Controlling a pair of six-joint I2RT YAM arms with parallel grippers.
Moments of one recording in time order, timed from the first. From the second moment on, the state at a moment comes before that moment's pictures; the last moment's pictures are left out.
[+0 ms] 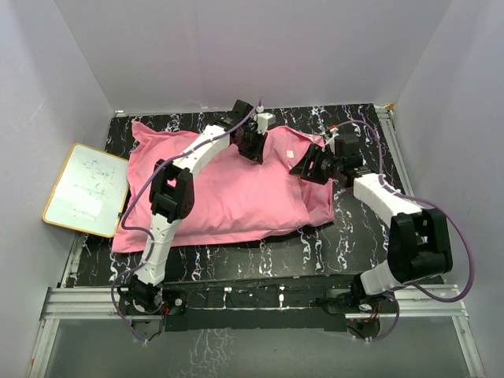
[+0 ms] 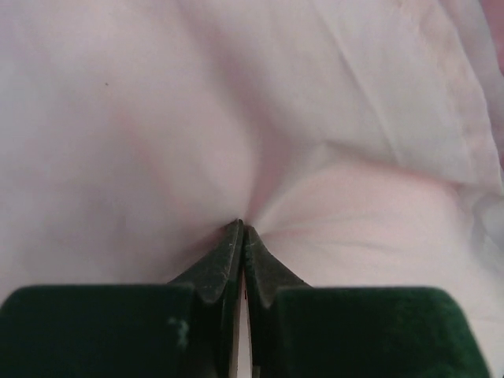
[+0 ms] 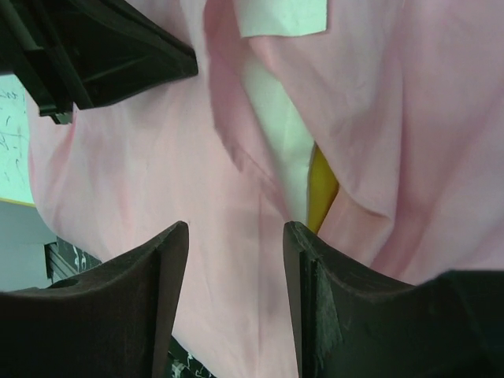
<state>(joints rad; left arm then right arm) -0.51 2.37 2.18 -0.81 0.41 0.05 0.17 1.47 0.95 -0.12 -0.47 0.57</state>
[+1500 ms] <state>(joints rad) -0.43 2.13 1.94 -0.84 0.33 0.10 0.27 1.52 0.96 -0.17 -0.33 0.57</state>
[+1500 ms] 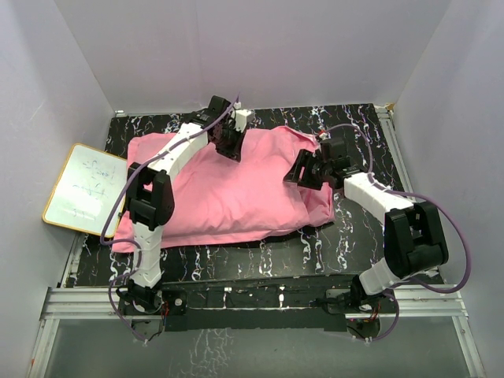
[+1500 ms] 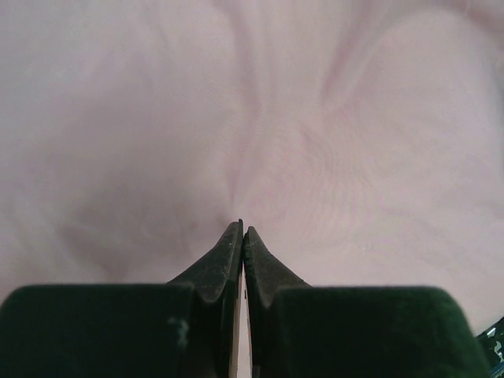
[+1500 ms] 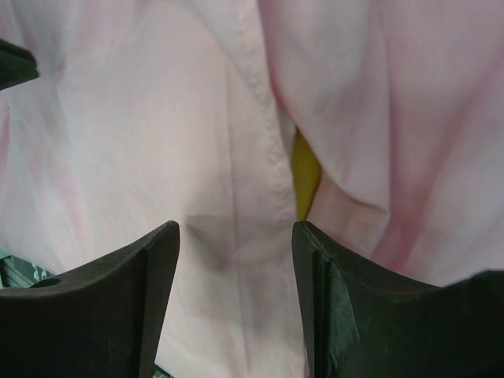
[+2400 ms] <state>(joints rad) -0.40 2.08 1.89 -0.84 0.35 0.11 0.25 1.48 0.88 -0.12 -0.43 0.58</state>
